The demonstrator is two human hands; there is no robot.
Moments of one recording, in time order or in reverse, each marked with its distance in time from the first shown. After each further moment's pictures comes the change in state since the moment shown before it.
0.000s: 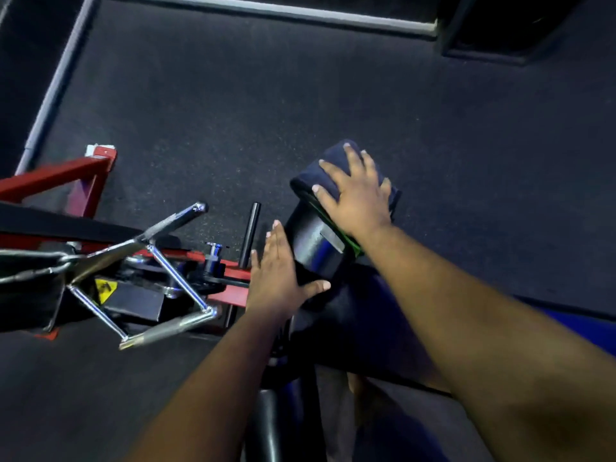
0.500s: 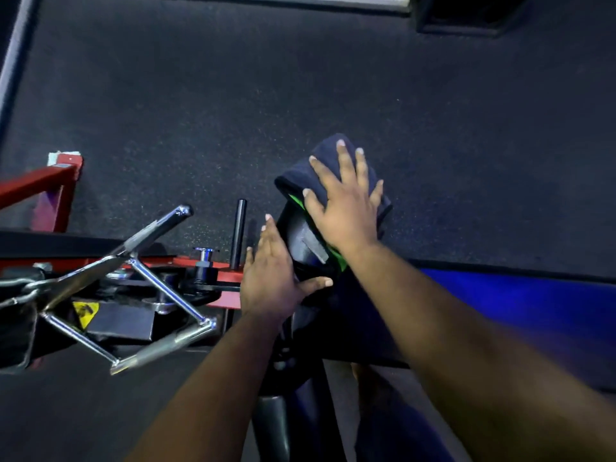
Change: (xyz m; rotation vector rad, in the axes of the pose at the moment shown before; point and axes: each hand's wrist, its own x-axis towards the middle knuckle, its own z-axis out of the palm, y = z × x) left_hand 0.010 -0.013 0.003 0.163 0.059 0.089; right_hand -0.029 -0.022 0.030 0.087 0.149 0.124
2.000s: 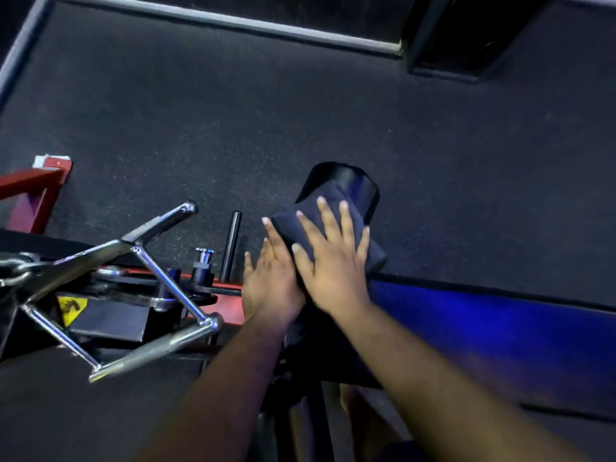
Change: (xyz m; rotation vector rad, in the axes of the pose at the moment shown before) left_hand 0.004 -0.001 0.011 0.005 0.141 0.005; right_hand -0.079 -0.023 0.004 -0.034 -0.081 -0.084
